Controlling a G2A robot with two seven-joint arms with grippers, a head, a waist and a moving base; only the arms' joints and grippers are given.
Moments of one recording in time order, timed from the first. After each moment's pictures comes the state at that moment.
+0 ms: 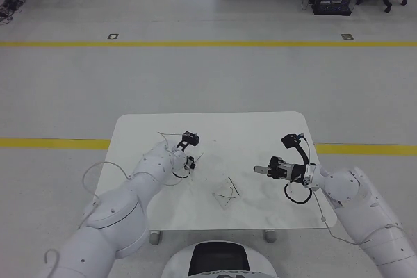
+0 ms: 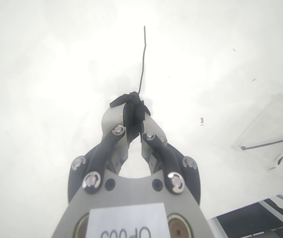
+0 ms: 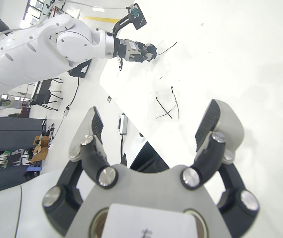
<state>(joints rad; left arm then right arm) 0.61 -1.60 -0.24 -0.16 0.50 -0.27 -0.52 -1.43 -0.95 1.26 -1.56 -0.24 -0.34 0.80</state>
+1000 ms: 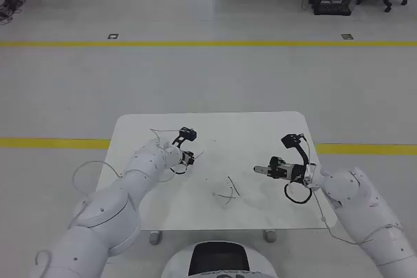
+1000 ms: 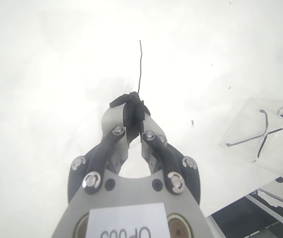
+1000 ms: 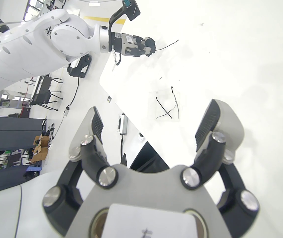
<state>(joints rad) 0.60 -1.54 -0.25 -0.23 0.46 -0.34 -0.49 -1.43 -0.95 1.26 -1.56 -0.24 -0.34 0.80</state>
